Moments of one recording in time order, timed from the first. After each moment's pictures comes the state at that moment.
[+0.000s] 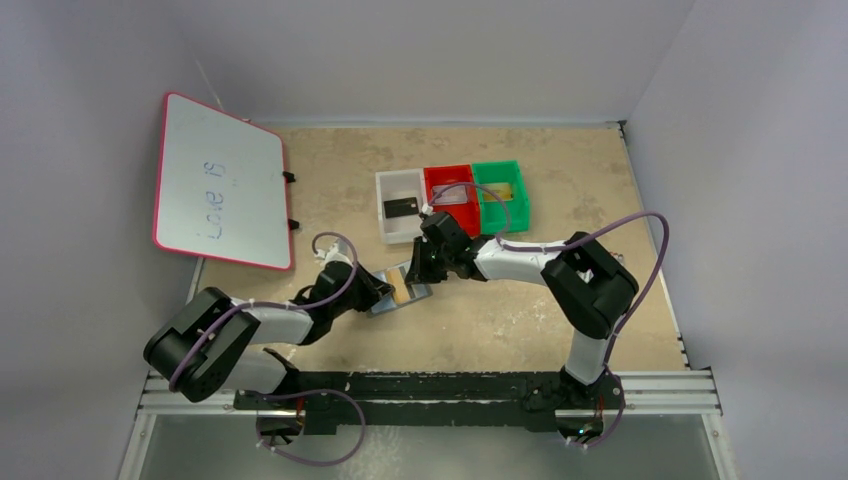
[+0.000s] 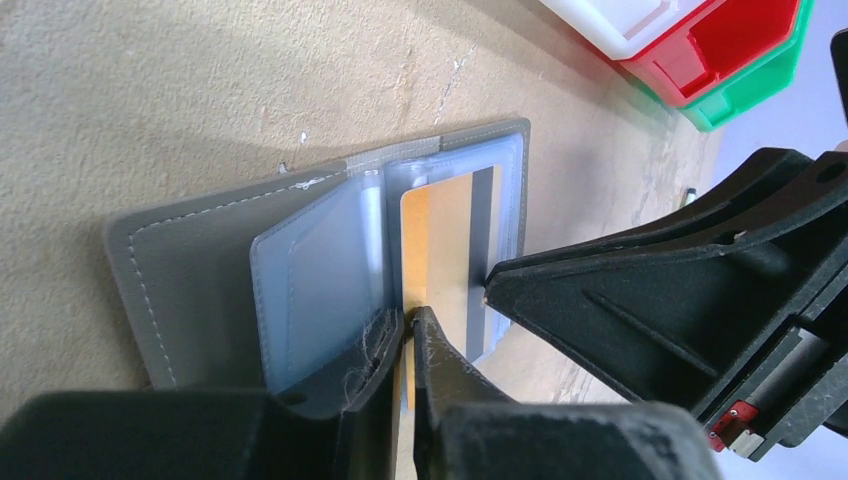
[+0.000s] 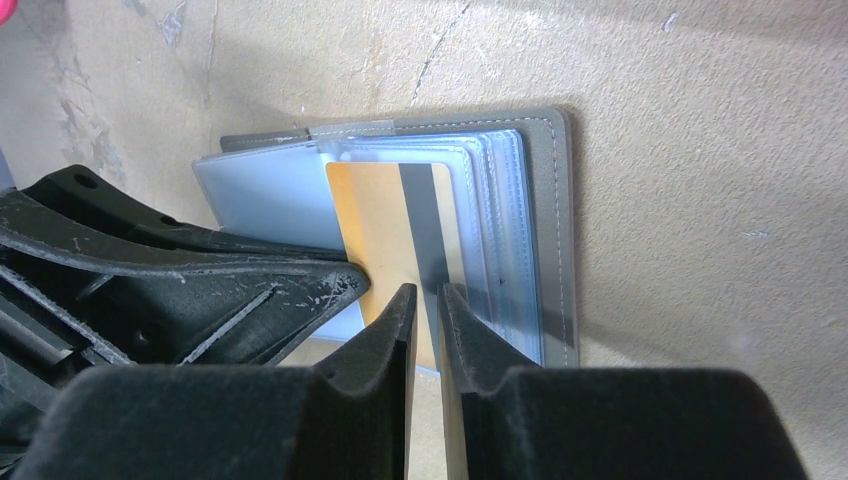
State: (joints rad) left arm -0.61 1.36 0.22 0.55 0.01 -1.15; right arm 0.81 1.81 1.01 -0.07 -0.14 0.79
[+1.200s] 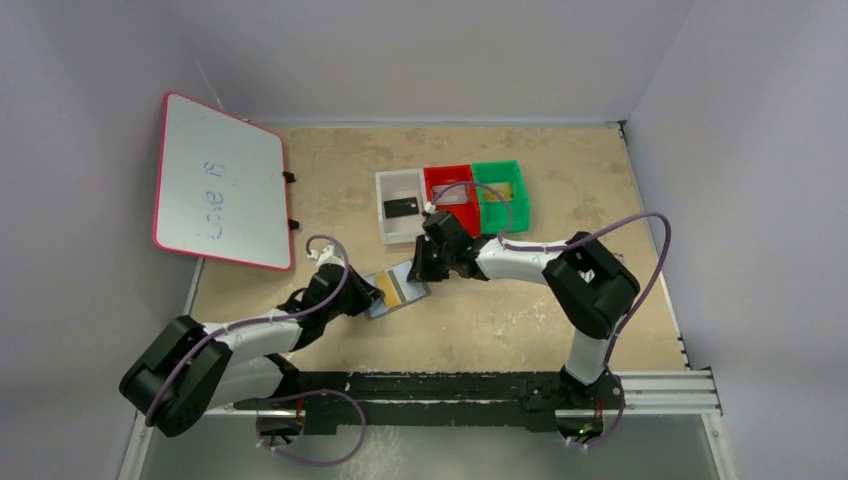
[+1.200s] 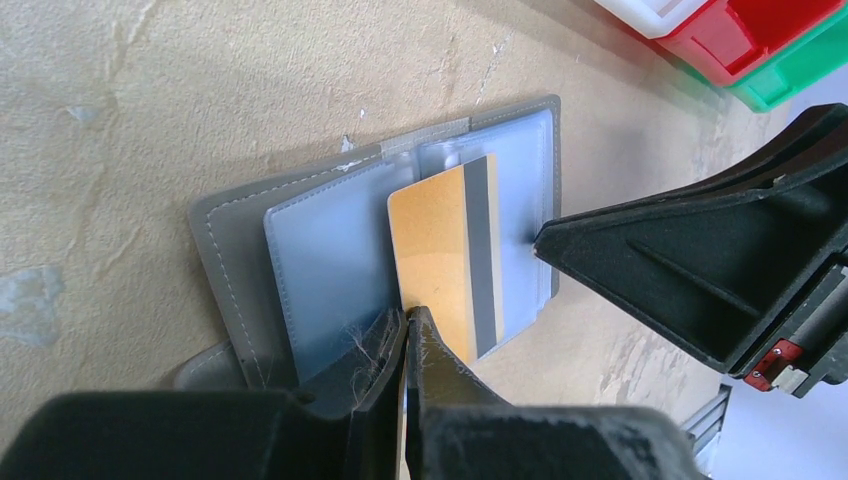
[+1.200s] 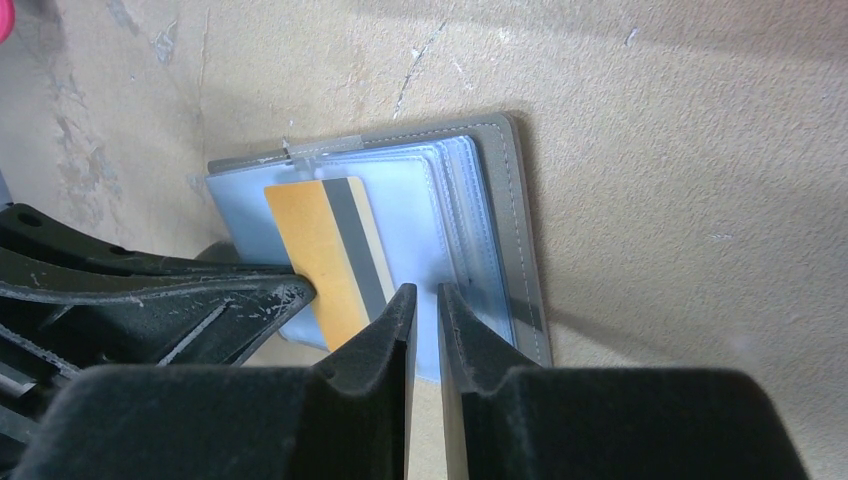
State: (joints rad) left arm -0.60 1.17 0.20 0.34 -0.04 -1.05; right arm 0.80 1.81 1.01 -0.07 -0.12 0.79
